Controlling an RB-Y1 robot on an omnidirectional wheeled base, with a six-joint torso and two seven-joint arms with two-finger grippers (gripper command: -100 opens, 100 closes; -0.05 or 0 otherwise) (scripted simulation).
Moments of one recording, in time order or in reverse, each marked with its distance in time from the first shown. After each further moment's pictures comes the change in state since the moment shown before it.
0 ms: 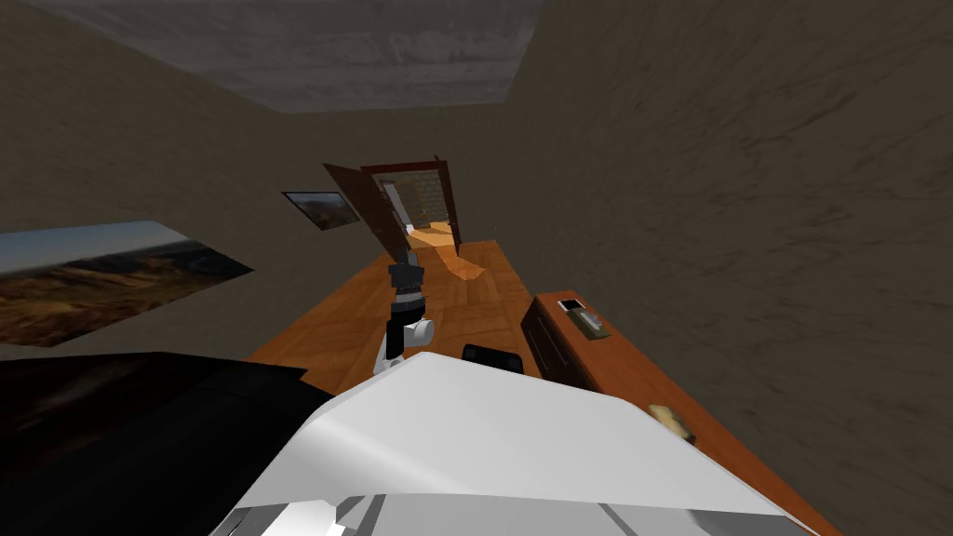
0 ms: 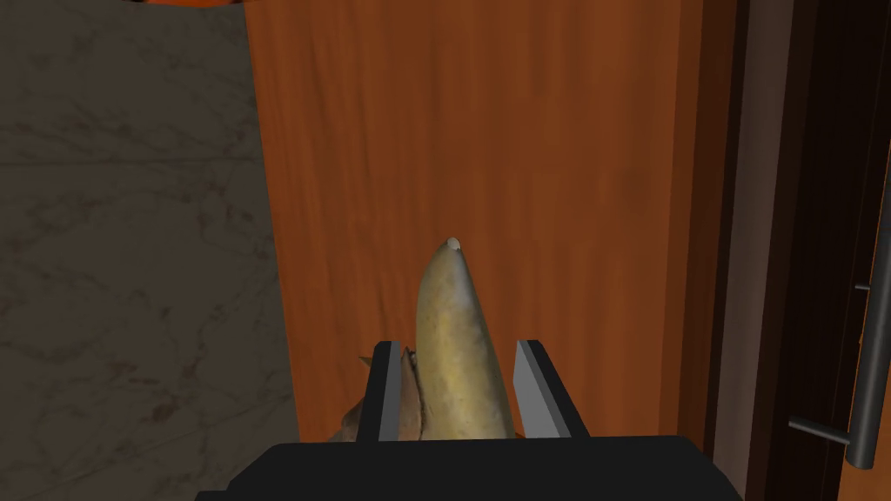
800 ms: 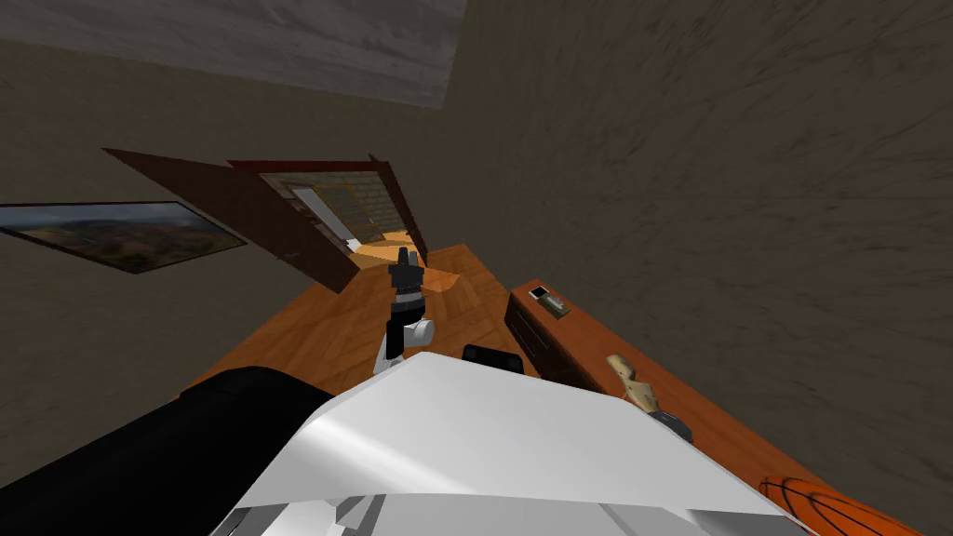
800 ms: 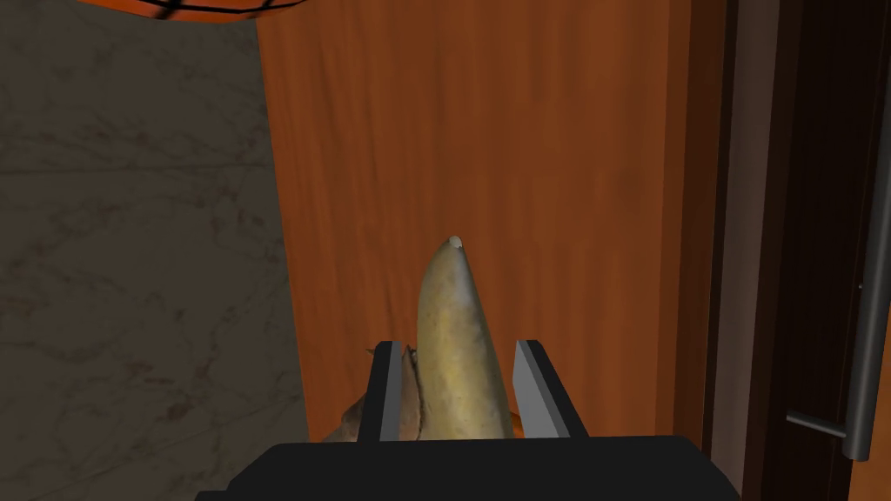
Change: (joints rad) left arm 0.000 0.000 0.000 0.000 0.000 0.000 0.000; right arm -0.140 -0.053 0.155 -0.031 0.068 -0.029 0.072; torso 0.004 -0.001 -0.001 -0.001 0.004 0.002
